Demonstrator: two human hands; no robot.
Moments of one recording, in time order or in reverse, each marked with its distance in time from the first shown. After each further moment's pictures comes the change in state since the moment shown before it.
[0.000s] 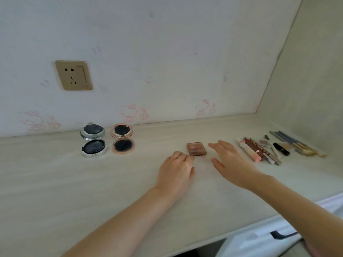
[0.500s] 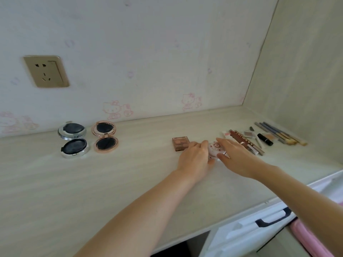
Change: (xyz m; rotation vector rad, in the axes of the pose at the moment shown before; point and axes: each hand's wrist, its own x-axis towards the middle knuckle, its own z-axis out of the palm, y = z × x) left_hand 0.058 0.064 0.046 -0.191 -0.158 -0.032; right_hand -0.015 0.057 -0.007 0.107 -0.139 0.207
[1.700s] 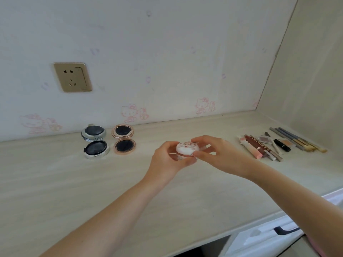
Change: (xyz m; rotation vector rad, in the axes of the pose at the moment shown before) left_hand -0.069 -0.066 -0.089 -0.886 0.174 -0.400; right_hand 0.003 -0.104 -0.013 0.403 -0.027 -0.200
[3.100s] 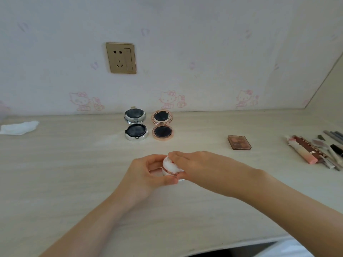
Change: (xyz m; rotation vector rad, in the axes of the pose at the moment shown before) left_hand -0.074 -0.034 -0.136 -0.025 -0.046 -0.078; right_hand 0.013 -0.100 0.098 -0.717 -0.292 -0.647
